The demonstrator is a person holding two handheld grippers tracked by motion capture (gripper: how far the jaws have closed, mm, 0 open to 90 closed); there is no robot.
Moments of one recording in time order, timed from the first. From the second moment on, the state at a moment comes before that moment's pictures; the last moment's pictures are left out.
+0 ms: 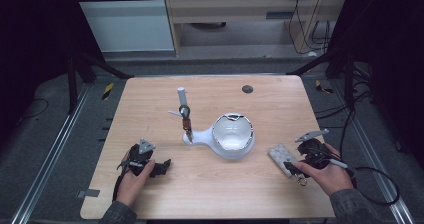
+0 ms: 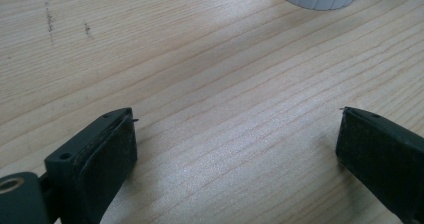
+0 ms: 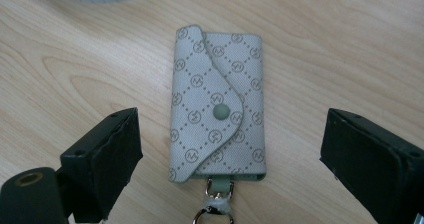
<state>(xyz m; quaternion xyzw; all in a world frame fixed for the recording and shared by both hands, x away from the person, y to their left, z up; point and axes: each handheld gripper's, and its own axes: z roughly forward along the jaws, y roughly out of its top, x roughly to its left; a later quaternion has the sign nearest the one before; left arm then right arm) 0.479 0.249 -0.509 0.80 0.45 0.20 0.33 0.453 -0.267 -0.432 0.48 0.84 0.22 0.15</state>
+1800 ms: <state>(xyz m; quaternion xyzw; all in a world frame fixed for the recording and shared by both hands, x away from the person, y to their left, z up) 0.479 0.248 -0.509 0.81 0.45 0.20 0.33 0.471 -0.257 -0.467 0.50 0.85 0.15 0.08</state>
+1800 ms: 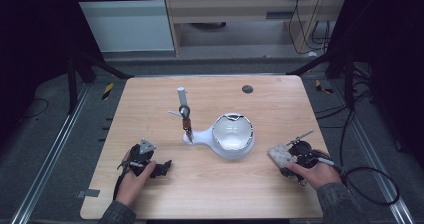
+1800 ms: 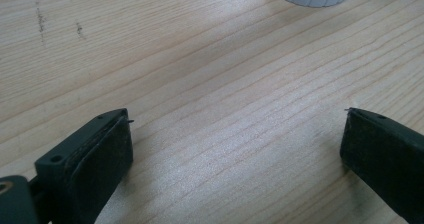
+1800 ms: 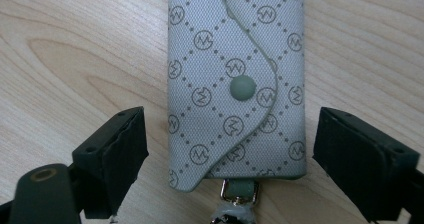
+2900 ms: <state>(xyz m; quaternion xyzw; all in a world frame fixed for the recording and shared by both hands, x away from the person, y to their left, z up) 0.479 0.247 -0.509 0.81 0.44 0.20 0.33 0.477 -0.255 -0.471 0.49 0.86 0.13 0.07</state>
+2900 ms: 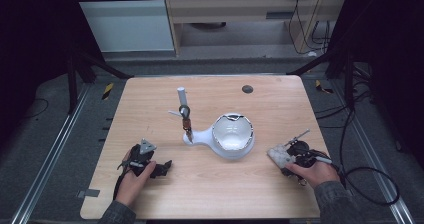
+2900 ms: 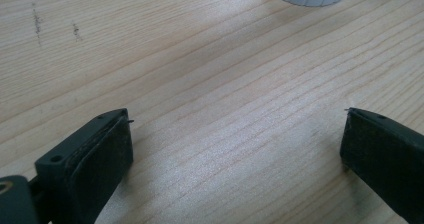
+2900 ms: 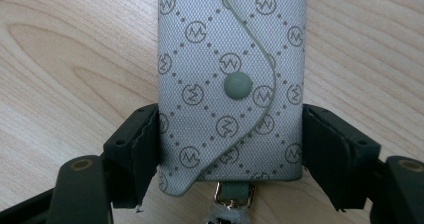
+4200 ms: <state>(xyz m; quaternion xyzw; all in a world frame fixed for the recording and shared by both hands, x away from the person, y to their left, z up) 0.479 0.247 -0.509 0.81 0.44 0.20 0.33 0.466 -0.232 -0.405 0.39 0.91 0.10 0.13</state>
